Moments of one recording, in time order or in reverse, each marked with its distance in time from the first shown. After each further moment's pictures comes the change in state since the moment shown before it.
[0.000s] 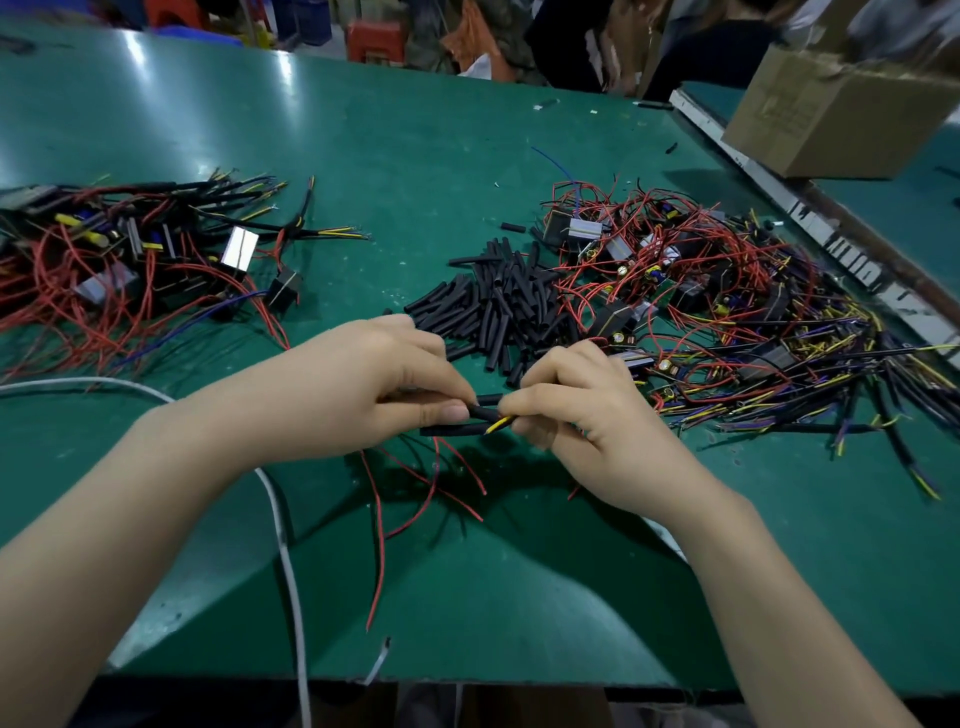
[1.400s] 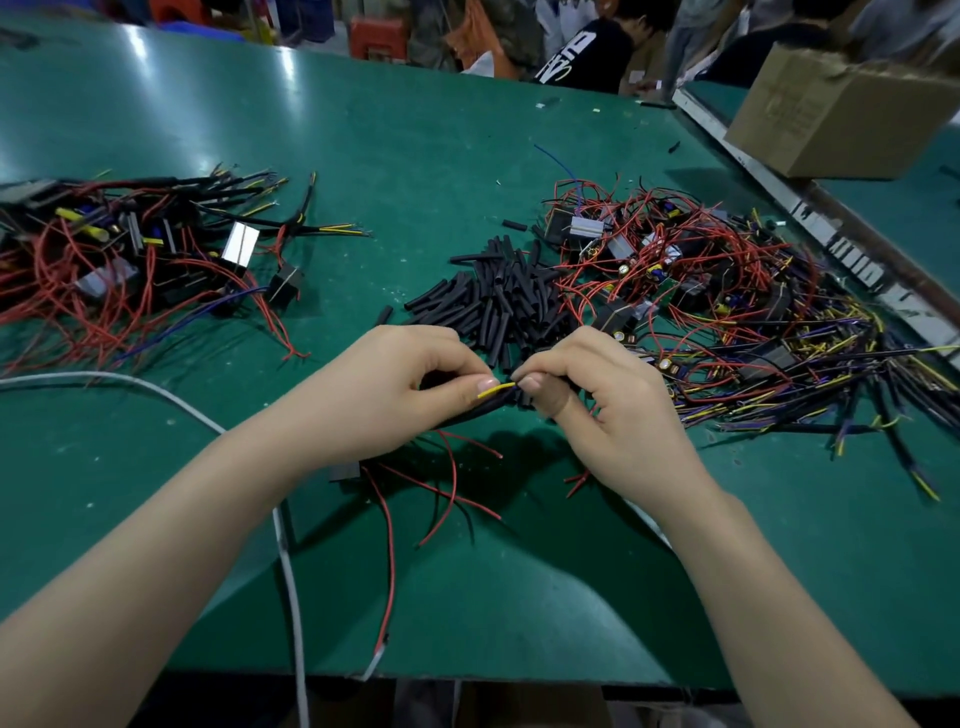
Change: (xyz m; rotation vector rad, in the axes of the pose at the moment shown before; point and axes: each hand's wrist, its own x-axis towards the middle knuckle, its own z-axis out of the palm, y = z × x) left_hand 0.013 0.008 0.023 -0.208 0.200 -0.183; right_hand 0.003 0.000 0.000 0.119 0.239 0.047
